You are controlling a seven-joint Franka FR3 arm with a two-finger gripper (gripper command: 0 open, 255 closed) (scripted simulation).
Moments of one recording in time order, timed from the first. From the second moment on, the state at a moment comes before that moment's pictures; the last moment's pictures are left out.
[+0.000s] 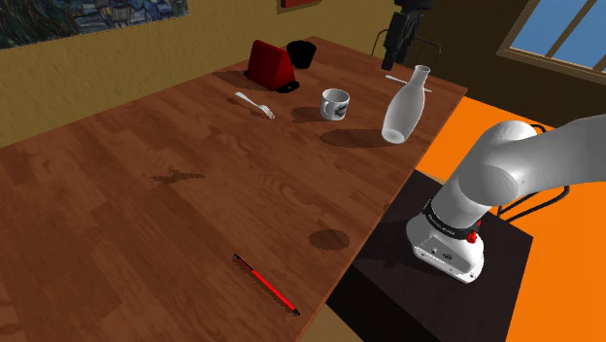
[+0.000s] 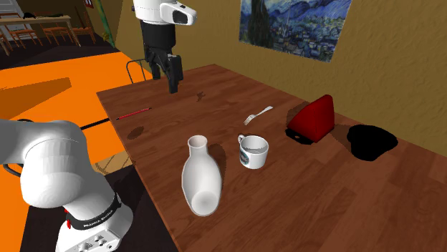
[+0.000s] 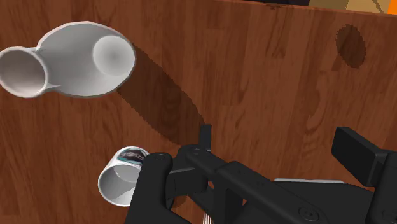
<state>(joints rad) 0.00 -0.79 -0.02 -2.33 0.10 1.48 -0.17</state>
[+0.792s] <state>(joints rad) -0.04 -0.53 -0.11 -2.34 0.03 1.75 -0.27</state>
